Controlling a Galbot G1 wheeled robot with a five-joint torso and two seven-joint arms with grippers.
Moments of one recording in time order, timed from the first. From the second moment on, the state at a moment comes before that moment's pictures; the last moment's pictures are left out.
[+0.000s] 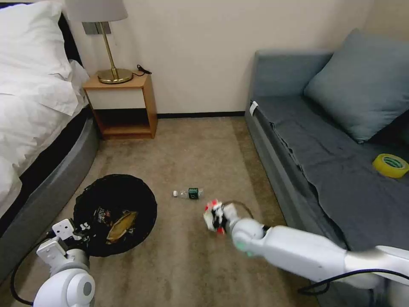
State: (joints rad) left arm 1.53 -1.52 -0.82 -2.18 -0.45 0.52 -0.38; right arm -0.36 0.94 -0.77 1.66 1.15 -0.33 0.52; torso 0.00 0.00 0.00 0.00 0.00
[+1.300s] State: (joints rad) left arm 1.53 -1.53 -0.79 -2.20 -0.46 0.55 -0.38; right arm -0.22 1.31 -0.95 1.79 1.16 -0.29 0.64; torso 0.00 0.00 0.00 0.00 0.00
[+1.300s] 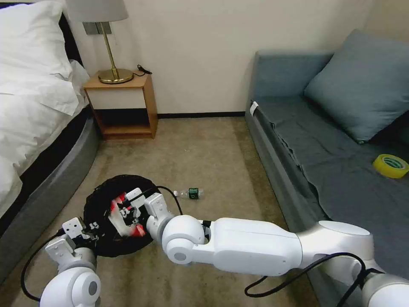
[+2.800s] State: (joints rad) left arm 1.51 -1.50 -0.84 -2.19 -0.48 0.54 -0.39; right arm -1.53 1.07 0.20 2.28 0.10 -0.02 0.48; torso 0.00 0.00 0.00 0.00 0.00
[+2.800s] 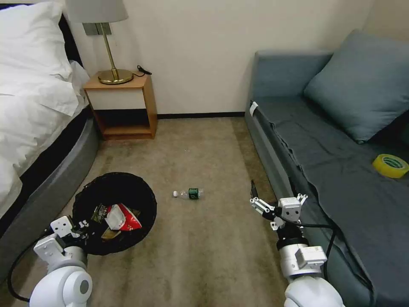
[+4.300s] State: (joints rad) left arm 1.50 -1.51 -0.85 -2.16 -0.49 0.54 -0.39; right arm -1.42 1.03 0.12 2.19 0.15 -0.05 0.48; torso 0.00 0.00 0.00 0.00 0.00
